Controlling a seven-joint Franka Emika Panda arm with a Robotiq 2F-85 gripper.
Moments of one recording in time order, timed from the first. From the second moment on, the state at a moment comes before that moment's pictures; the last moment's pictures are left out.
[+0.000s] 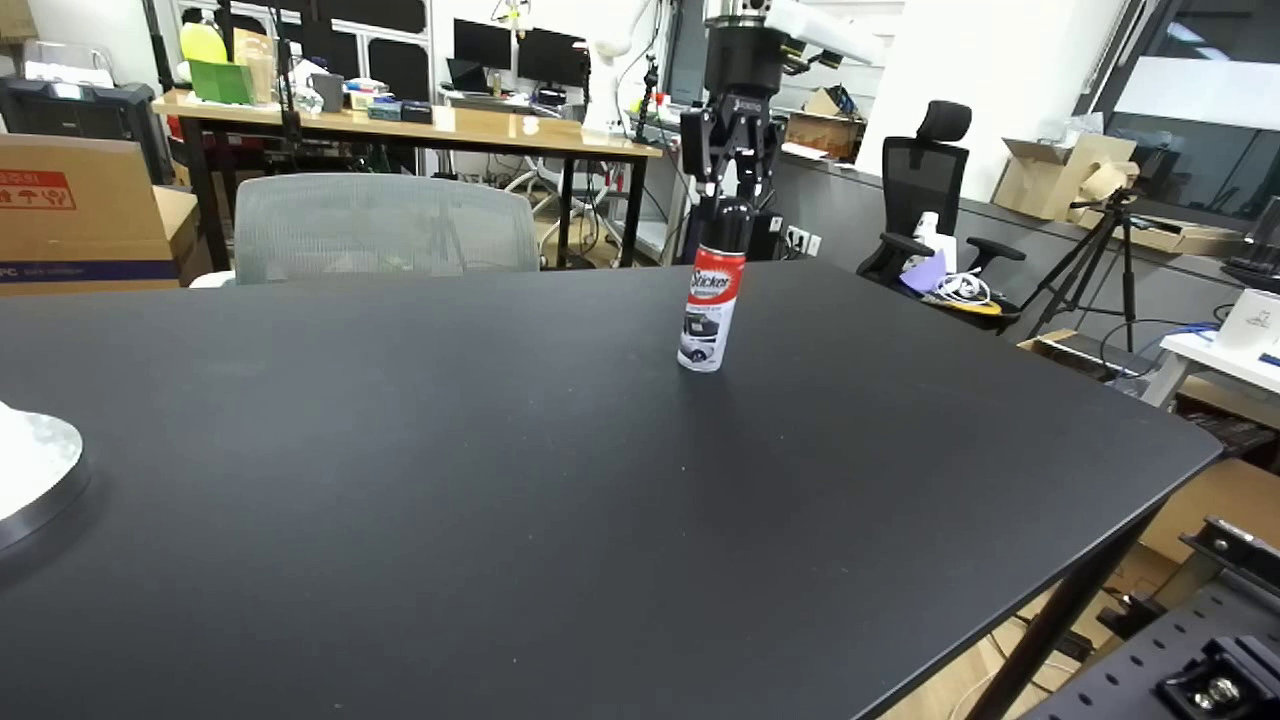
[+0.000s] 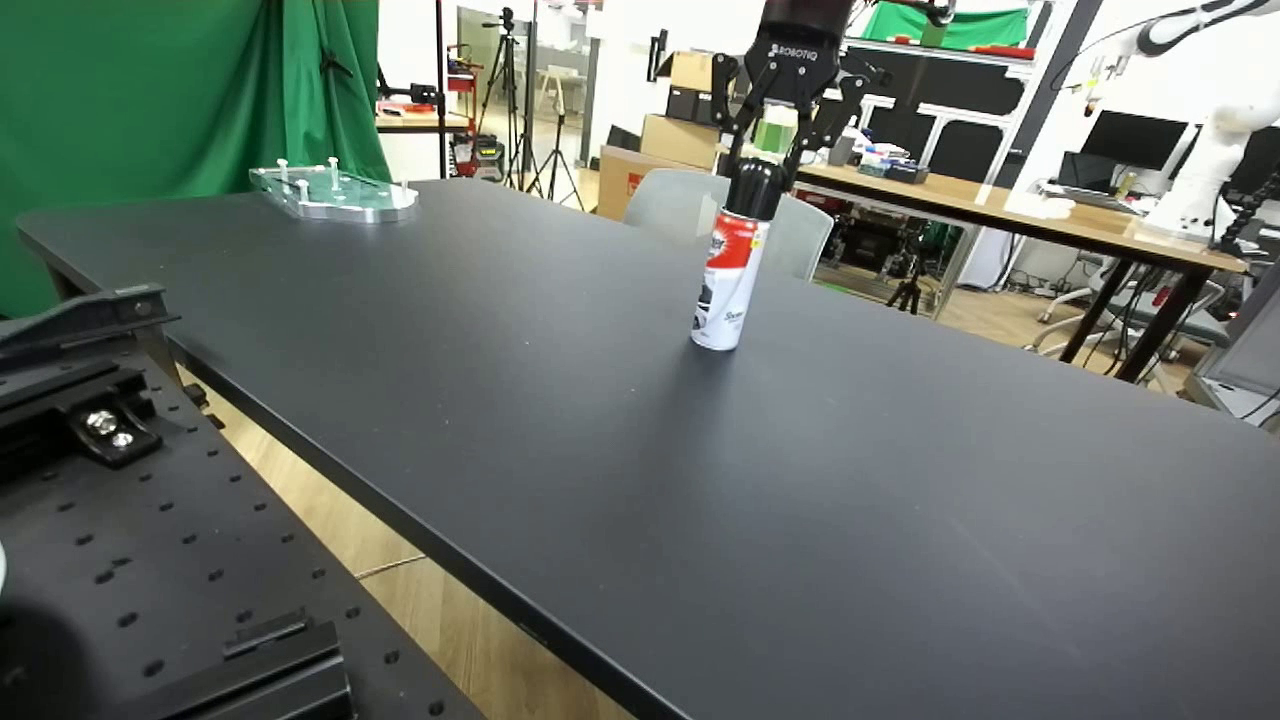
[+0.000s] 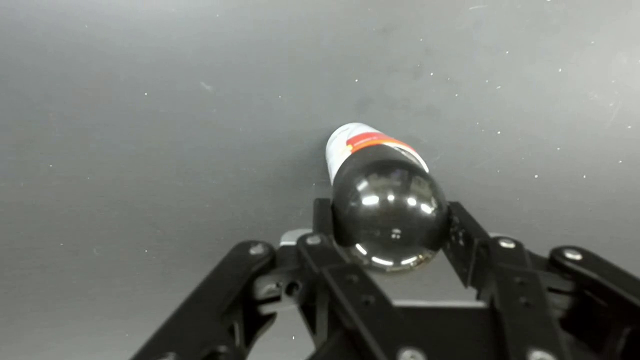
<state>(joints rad) -0.06 0.38 -0.01 -1.91 -0.02 2.18 -0.34</state>
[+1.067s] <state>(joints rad) -0.05 0.35 -0.01 -1.93 -0.06 2.18 -0.33</state>
